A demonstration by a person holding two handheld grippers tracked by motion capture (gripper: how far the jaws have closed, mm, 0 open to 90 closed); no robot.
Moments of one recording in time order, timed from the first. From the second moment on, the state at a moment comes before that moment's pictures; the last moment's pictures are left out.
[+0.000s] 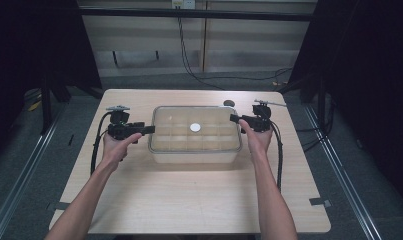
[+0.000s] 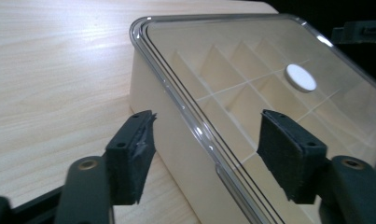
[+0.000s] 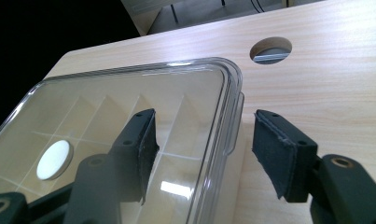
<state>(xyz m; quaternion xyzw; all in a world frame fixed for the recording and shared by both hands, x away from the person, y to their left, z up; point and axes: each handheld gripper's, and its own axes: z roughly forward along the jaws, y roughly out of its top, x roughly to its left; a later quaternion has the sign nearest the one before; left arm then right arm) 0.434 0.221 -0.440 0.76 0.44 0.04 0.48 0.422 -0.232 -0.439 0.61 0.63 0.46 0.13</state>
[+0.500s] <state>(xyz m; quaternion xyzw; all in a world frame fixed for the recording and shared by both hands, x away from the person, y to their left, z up) 0.396 0.241 -0.433 0.77 0.42 0.07 0.47 0.383 -0.236 -0.422 0.56 0.66 0.47 0.14</state>
